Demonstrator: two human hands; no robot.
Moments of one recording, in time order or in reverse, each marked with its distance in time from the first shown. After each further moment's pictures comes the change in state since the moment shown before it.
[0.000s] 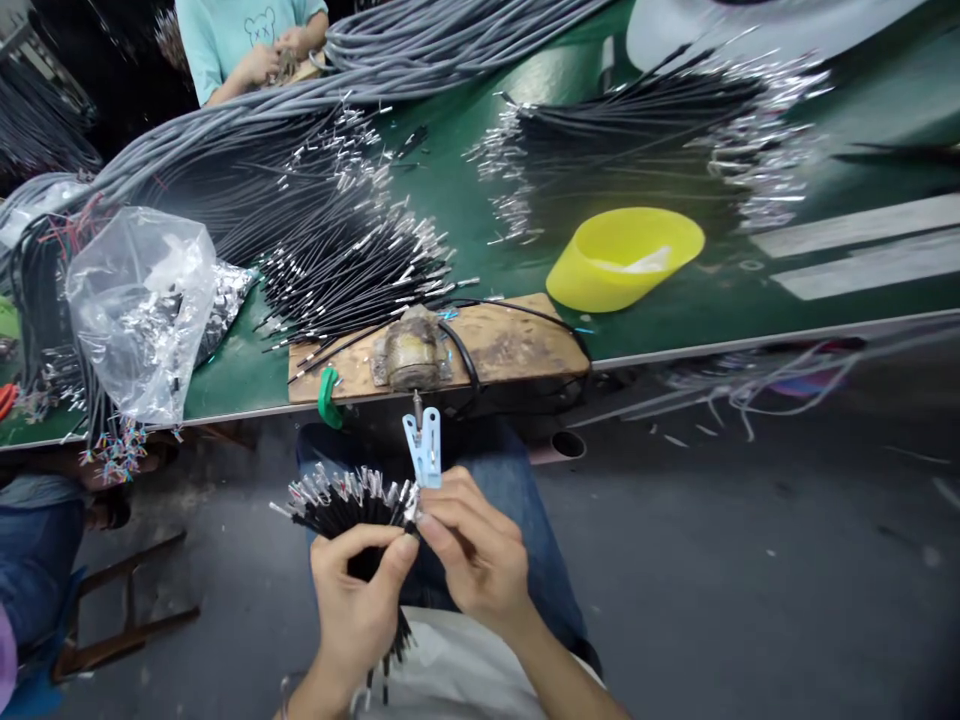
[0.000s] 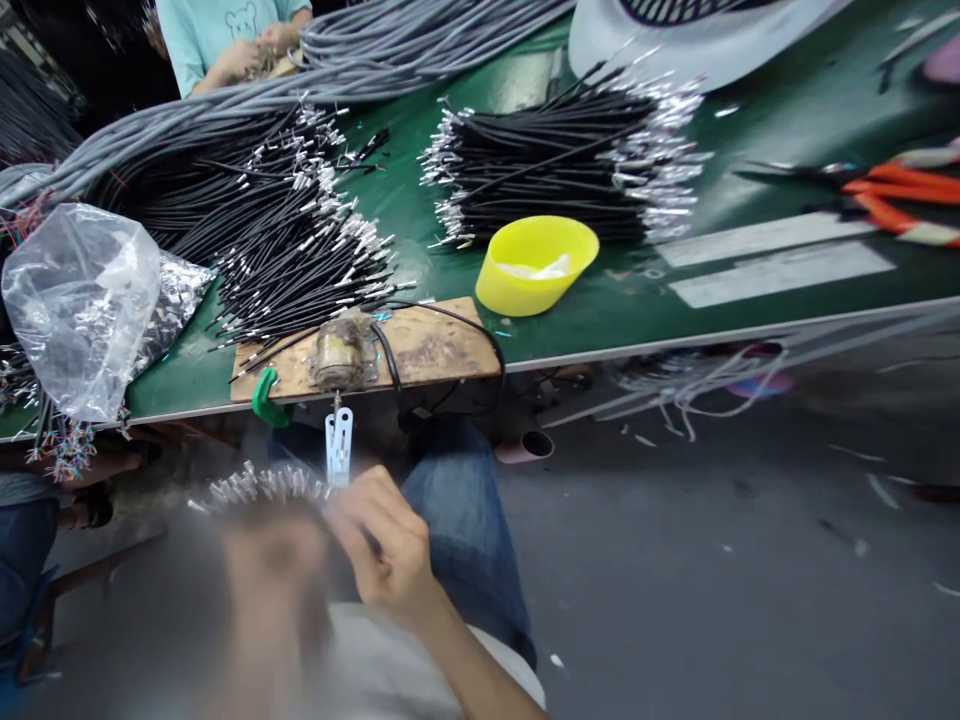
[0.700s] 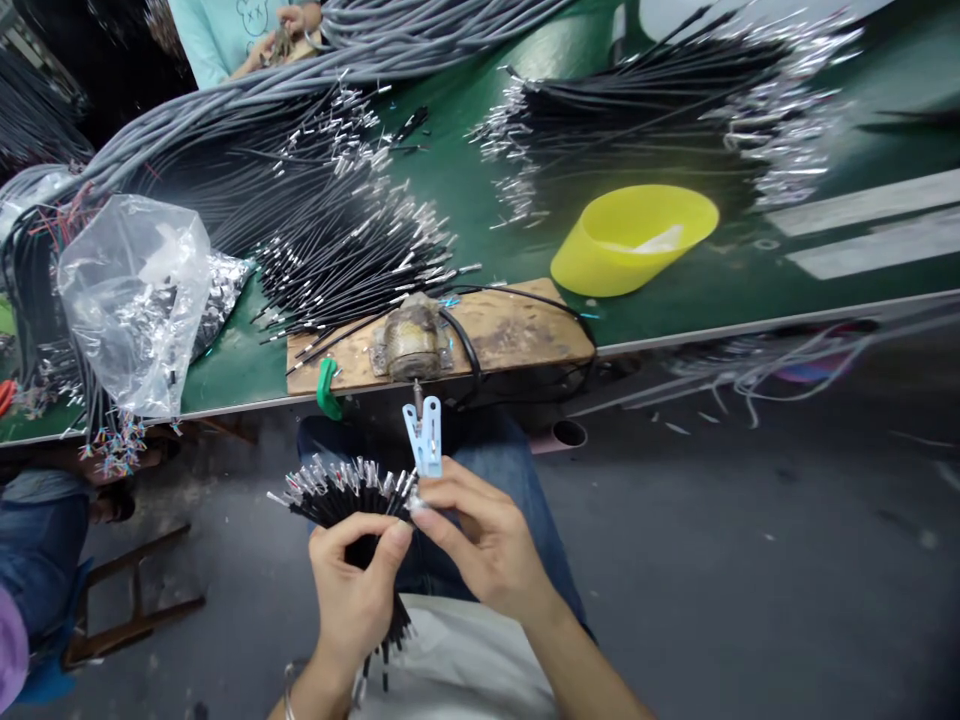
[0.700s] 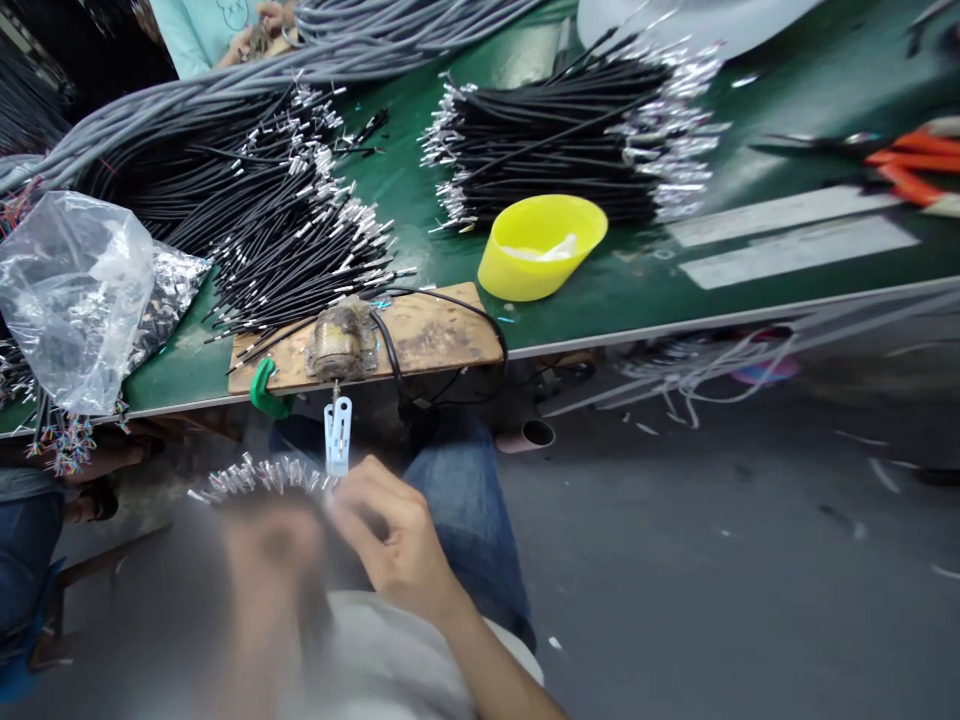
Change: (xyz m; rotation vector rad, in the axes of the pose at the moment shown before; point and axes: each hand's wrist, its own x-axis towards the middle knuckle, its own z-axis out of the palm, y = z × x) left_hand 0.000 0.002 -0.001 0.000 -0.029 -0.096; right_hand -0.002 0.001 -0.010 0.211 -0.143 0.358
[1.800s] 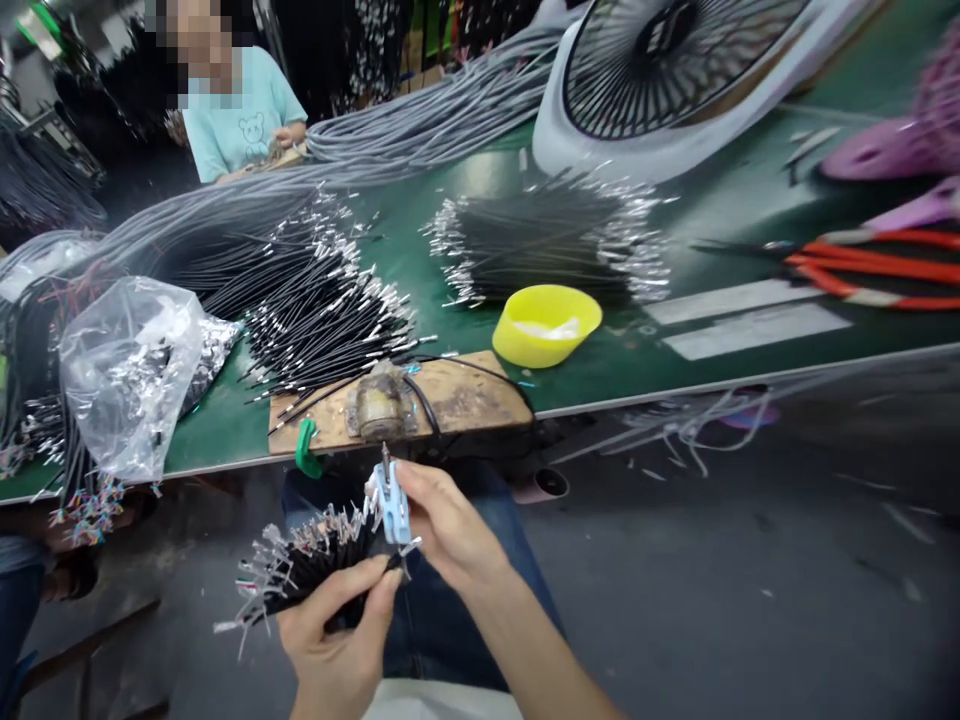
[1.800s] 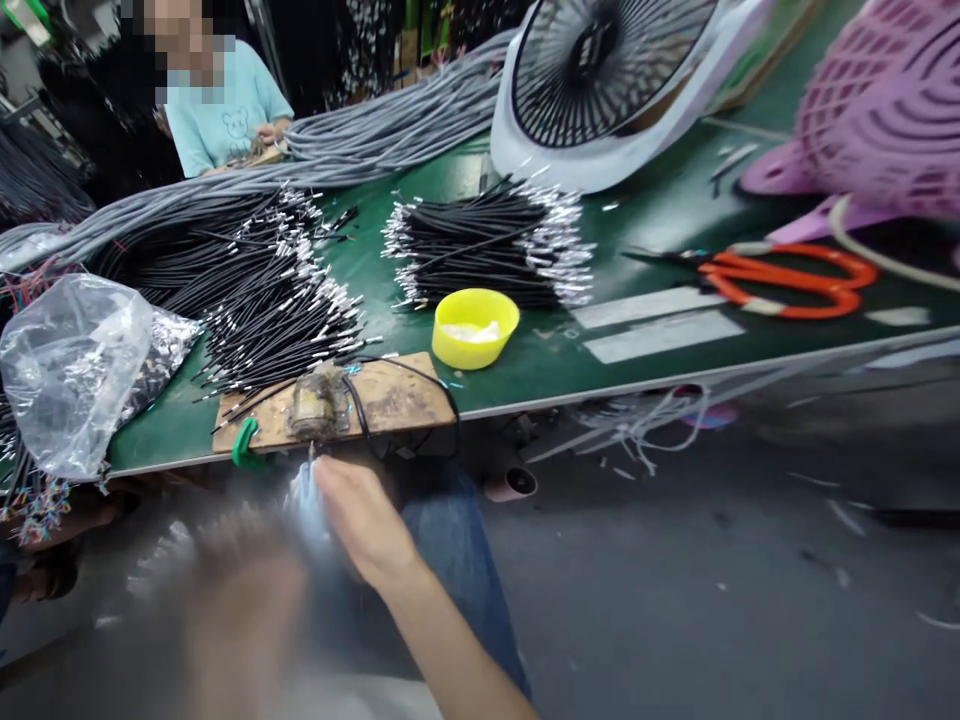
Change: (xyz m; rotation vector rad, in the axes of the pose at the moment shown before) left_hand 0.014 0.017 0.006 -0.037 0.321 0.439; right_hand 0.063 -0.015 0.005 0.777 0.032 0.498
